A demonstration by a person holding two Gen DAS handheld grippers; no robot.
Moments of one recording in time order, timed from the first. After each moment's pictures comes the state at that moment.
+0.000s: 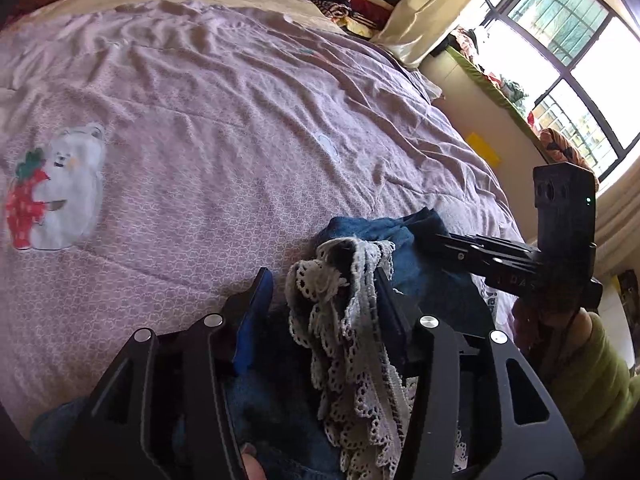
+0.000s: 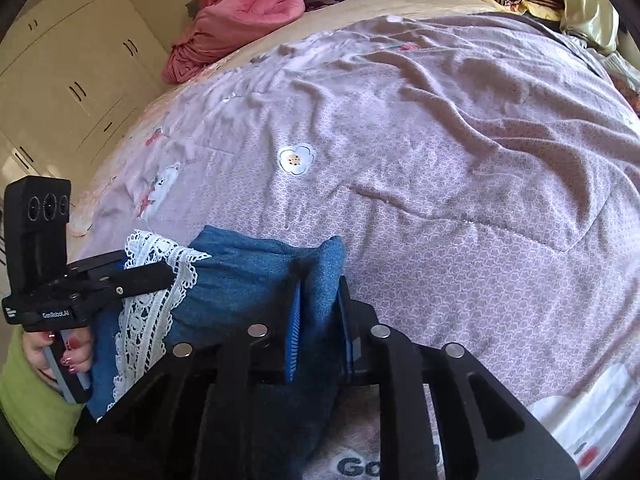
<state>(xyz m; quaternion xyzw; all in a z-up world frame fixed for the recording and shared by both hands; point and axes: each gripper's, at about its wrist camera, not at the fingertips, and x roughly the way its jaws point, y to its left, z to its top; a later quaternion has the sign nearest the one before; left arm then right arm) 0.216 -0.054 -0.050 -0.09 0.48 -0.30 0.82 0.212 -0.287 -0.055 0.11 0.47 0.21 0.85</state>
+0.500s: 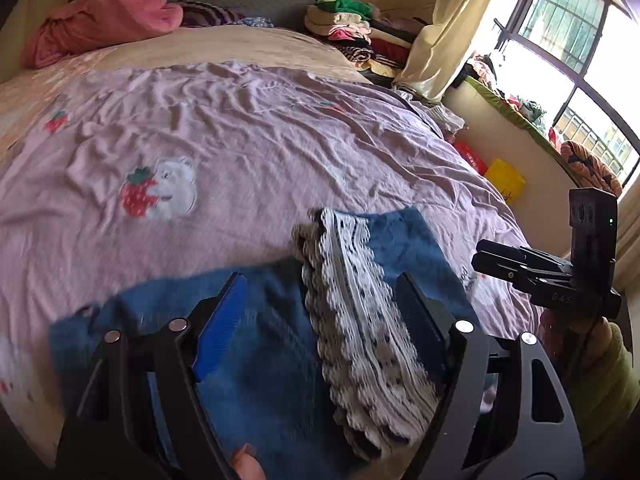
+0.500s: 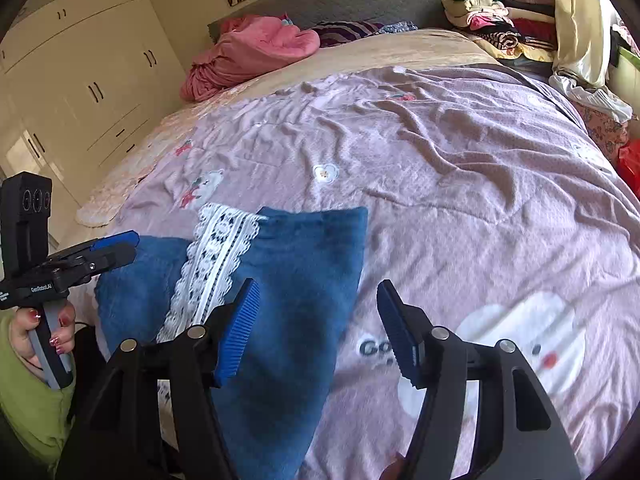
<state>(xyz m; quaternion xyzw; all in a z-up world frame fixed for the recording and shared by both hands) 0.121 -0.022 0.014 -0.06 0.42 -0.22 0.88 0.122 -0.307 -0.009 0.09 0.40 0.21 0.88</state>
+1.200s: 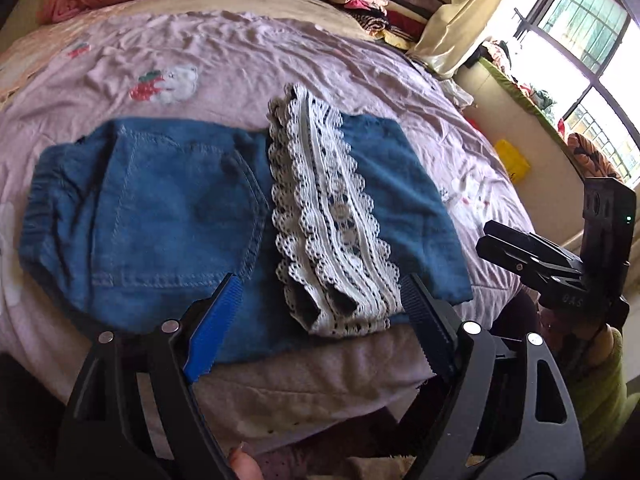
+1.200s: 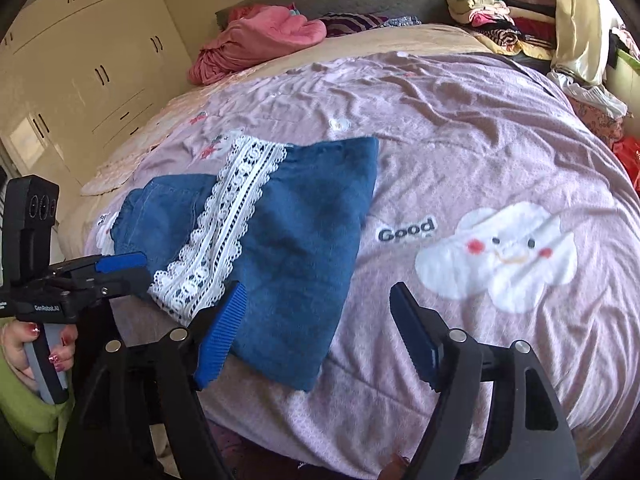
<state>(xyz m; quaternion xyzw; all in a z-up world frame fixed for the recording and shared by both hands) 0.044 -0.043 -0.025 -0.08 0.48 -0.20 0.85 0.043 -0.301 -0.024 0.07 0.42 0.21 0.88</state>
